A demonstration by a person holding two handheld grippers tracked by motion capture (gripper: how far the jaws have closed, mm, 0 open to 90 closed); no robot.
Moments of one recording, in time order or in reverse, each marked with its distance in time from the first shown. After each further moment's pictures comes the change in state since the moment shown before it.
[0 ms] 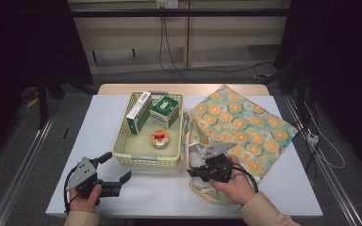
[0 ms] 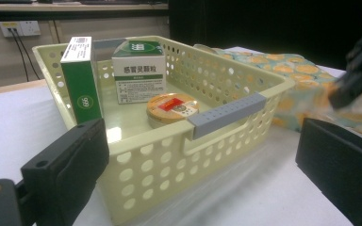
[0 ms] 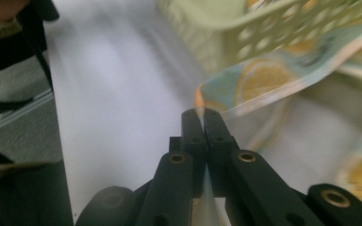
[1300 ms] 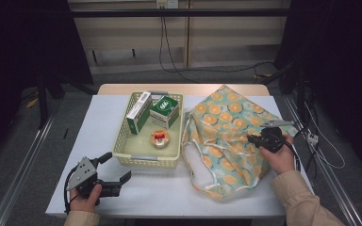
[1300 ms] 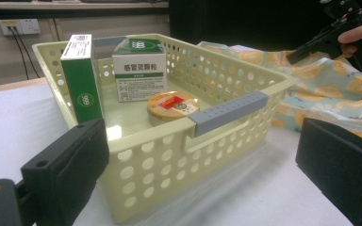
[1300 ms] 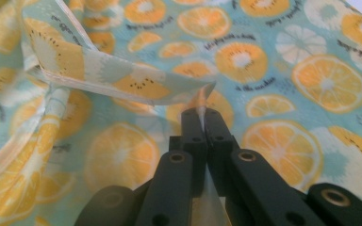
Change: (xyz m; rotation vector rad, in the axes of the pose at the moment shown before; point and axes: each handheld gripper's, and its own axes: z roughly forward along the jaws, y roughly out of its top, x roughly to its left) left arm 0.000 -0.001 0.001 0.006 0.001 -0.005; right arm -0.152 -0.061 -0.082 -0.011 -0.529 0.256
